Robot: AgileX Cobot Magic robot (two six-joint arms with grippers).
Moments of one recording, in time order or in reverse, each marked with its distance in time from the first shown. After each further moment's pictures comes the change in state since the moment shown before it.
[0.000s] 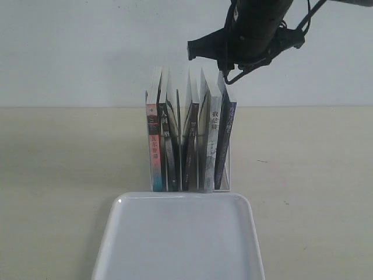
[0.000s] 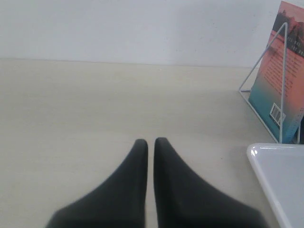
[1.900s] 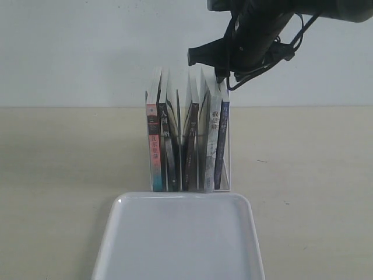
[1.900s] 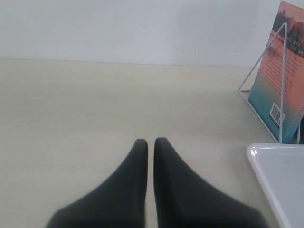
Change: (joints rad) left arm 0.000 0.000 0.000 0.000 0.000 0.000; right arm -0.062 0.059 -0.002 0.133 -0.113 -0.100
